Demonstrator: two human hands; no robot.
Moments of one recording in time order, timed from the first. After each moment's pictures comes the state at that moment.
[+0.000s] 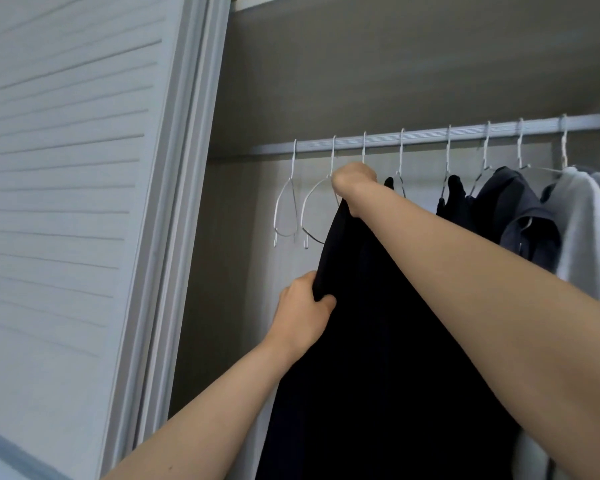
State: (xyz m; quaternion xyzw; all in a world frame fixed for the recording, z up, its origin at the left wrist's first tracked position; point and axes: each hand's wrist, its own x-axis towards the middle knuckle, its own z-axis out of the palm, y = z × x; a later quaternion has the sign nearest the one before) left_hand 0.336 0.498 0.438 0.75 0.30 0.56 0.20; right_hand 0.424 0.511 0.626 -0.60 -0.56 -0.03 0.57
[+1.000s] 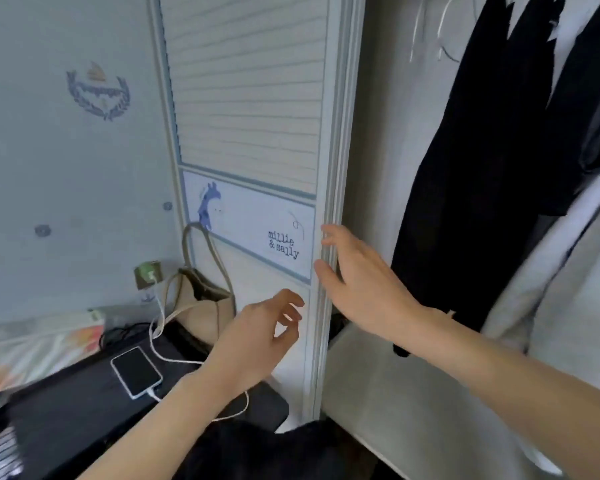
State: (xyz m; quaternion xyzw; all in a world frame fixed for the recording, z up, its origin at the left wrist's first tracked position) left_hand 0.075 0.184 0.187 0.76 0.53 0.35 0.13; right_hand 0.249 0.200 0.266 -0.48 -0.82 0.07 0.32
